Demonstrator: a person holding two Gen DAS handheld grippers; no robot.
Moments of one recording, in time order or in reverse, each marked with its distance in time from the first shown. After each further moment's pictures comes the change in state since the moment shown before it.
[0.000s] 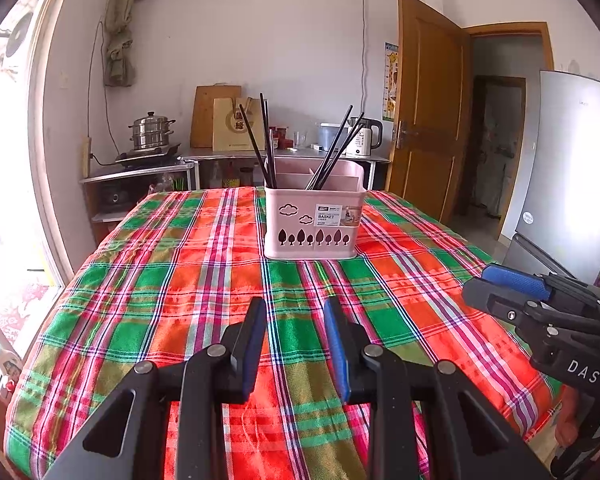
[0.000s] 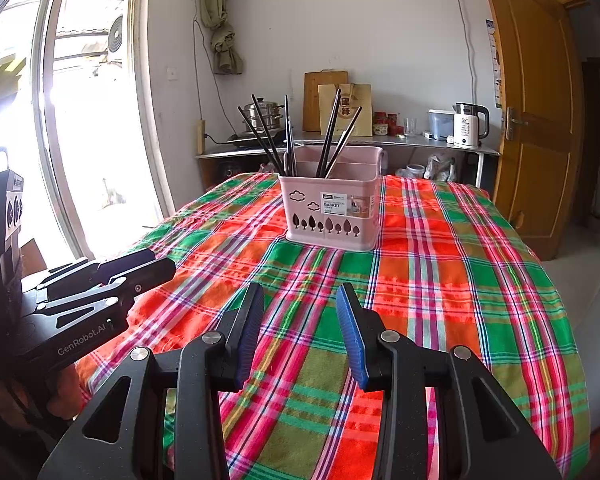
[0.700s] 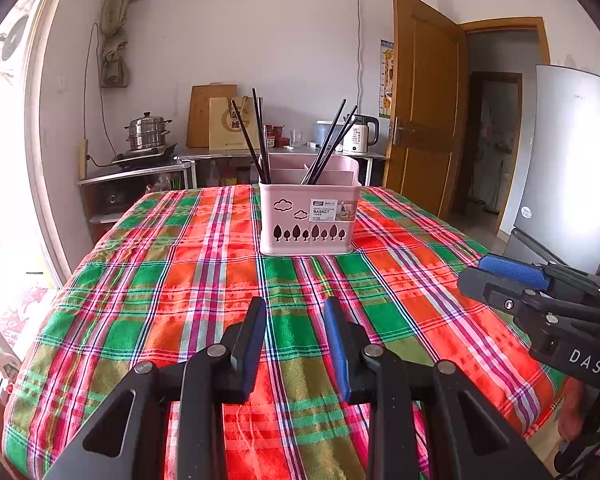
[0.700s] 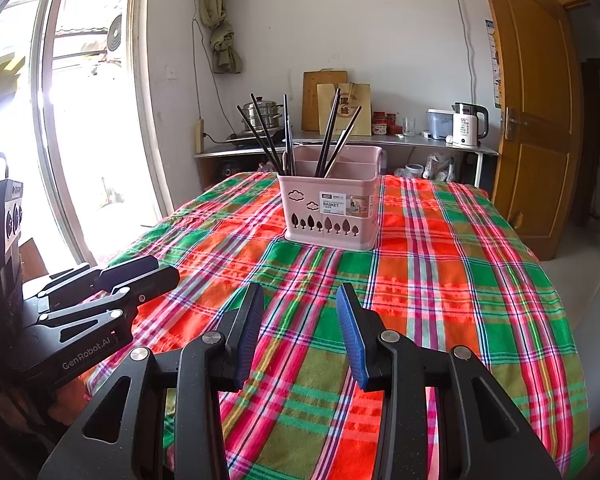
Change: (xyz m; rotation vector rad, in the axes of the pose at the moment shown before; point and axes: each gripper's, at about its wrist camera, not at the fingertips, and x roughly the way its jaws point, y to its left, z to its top) left arm 0.003 -0.001 -0.004 0.014 0.003 -0.007; right arm 0.001 0.000 0.000 -0.001 0.004 -0.004
